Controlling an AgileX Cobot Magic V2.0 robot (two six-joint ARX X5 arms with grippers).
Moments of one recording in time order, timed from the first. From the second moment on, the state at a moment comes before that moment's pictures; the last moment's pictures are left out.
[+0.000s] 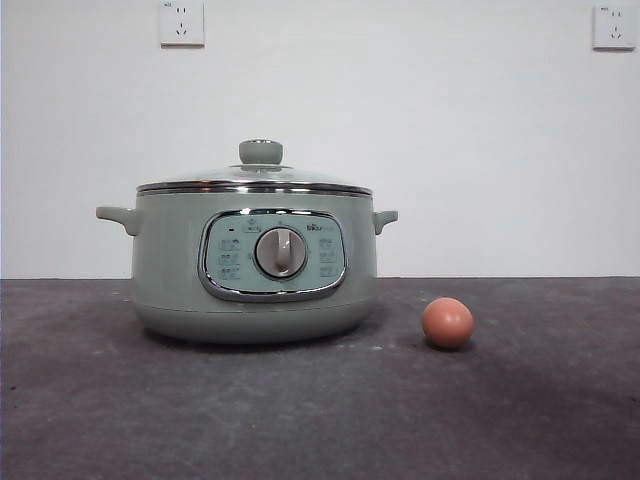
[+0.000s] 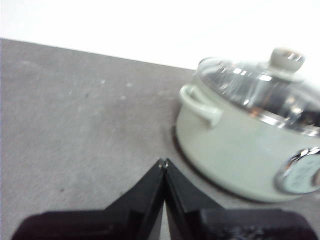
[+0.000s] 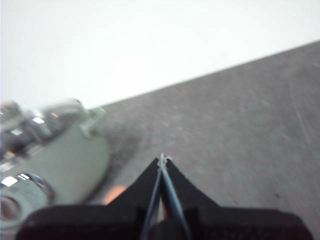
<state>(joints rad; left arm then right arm) 0.04 0.11 0.19 -0.25 0.19 -0.21 -0.05 0.05 0.14 -0.13 -0.26 0.31</state>
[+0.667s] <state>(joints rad) 0.04 0.45 0.83 -0.71 0.46 -0.11 -0.05 0.52 0.94 -0.82 -0.41 0.02</state>
